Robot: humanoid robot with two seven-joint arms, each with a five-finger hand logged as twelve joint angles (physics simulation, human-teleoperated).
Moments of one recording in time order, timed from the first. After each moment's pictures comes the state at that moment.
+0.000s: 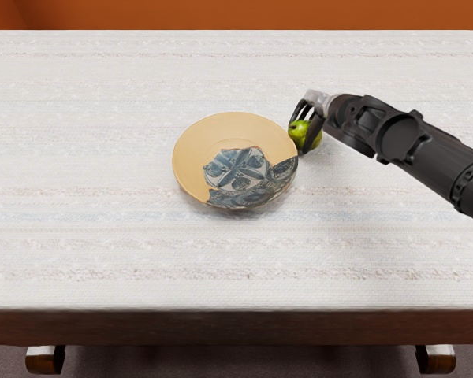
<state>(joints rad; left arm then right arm) -0.08 0.00 -0.19 -0.10 -0.06 -0.40 -0.05 1.30 -0.01 -0.08 0.40 -0.67 0.07 -0.32</state>
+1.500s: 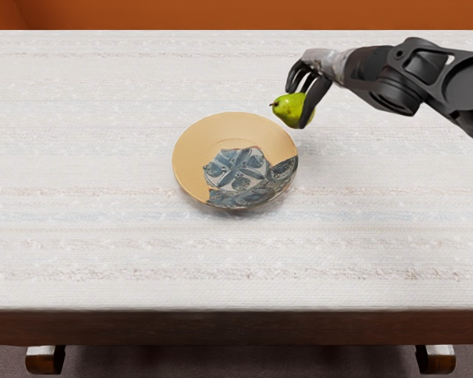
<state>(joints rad) -0.07 0.00 -0.19 -0.10 -0.06 -0.40 -0.05 1.48 -0.29 -0.06 0.84 -0.53 0.10 -0.37</state>
